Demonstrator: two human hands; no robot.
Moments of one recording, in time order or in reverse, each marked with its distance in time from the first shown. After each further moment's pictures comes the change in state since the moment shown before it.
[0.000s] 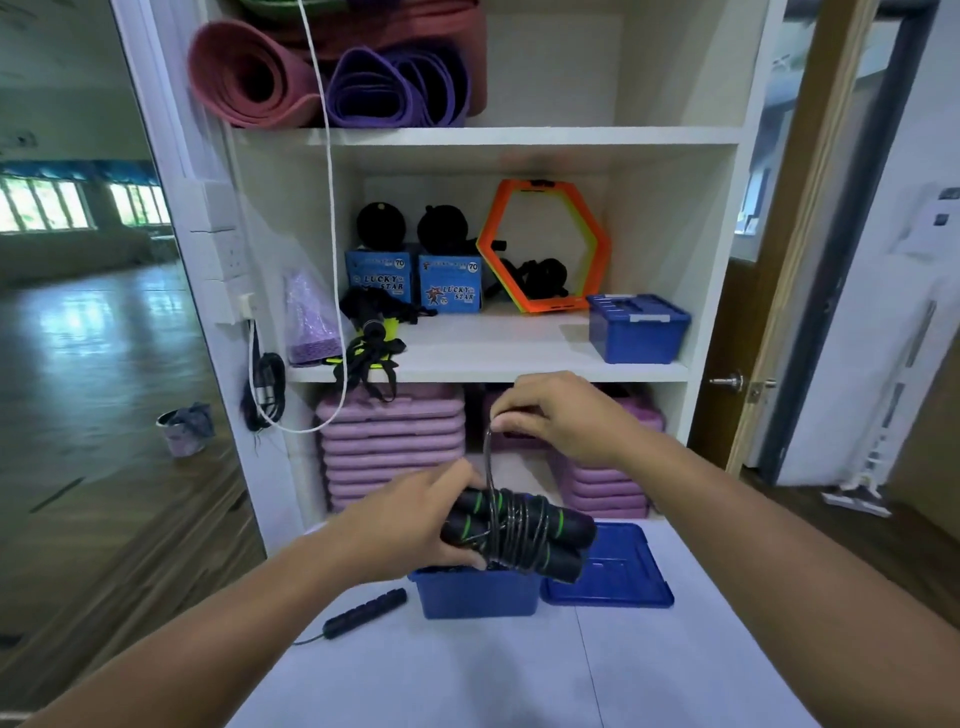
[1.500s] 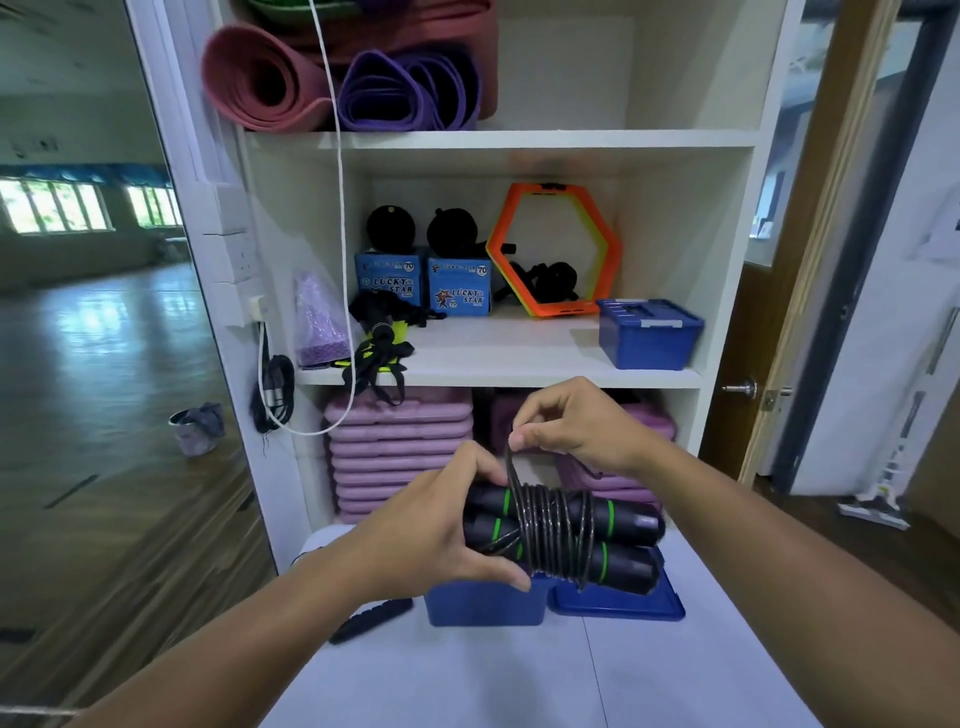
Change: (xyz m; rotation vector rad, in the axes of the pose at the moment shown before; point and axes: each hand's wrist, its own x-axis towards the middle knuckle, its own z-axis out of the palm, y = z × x) left_hand -0.007 0.032 -0.014 -0.362 0.100 0.022; right_hand -0.004 -0.001 -0.001 0.739 -0.009 0.126
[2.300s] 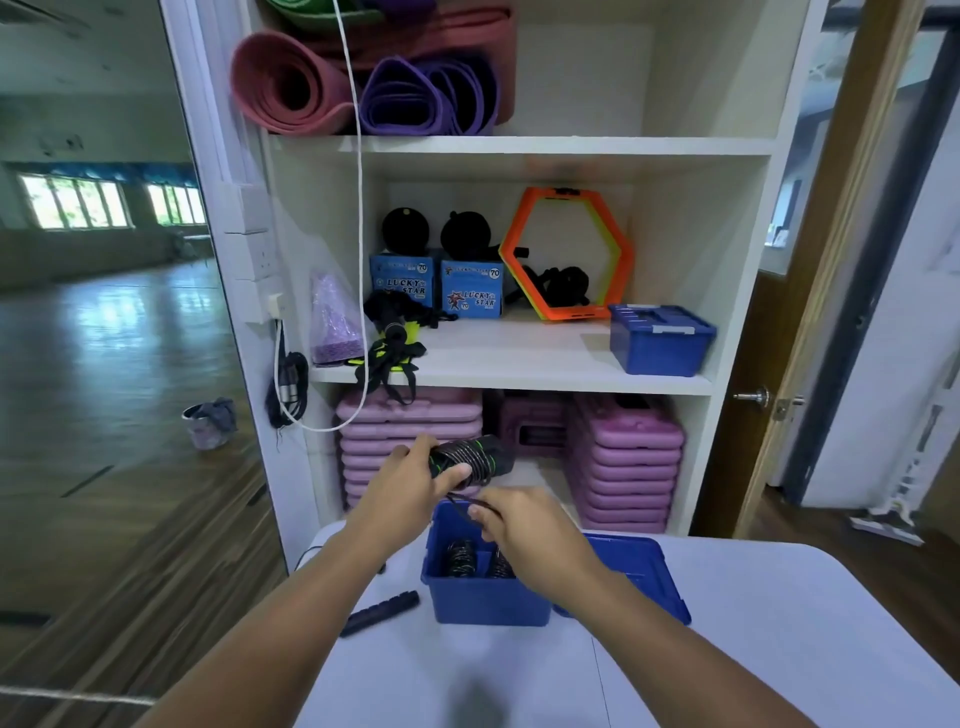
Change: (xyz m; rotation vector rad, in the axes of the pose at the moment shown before) left_hand 0.036 -0.097 0.014 0.181 0.275 -0.443; right_hand -0.027 0.051 0.104 -0.648 0.117 0.129
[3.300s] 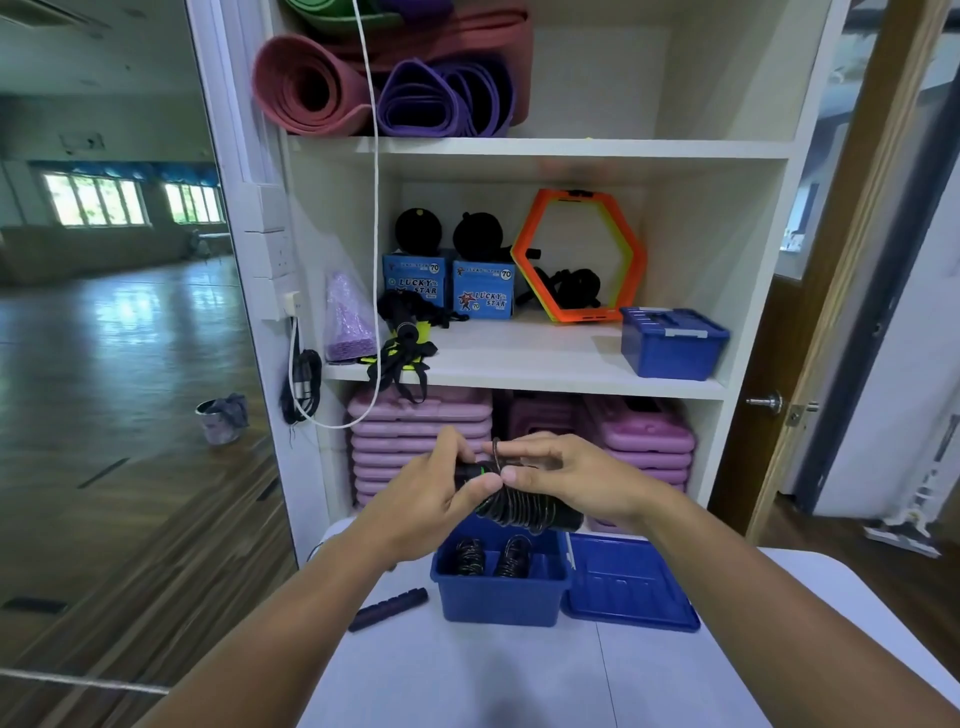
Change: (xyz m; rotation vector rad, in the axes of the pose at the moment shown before) left_hand -0.040 0.026 -0.028 -0.111 -0.050 0.318; right_hand 0.017 0.004 -0.071 0.555 -0.304 0.073
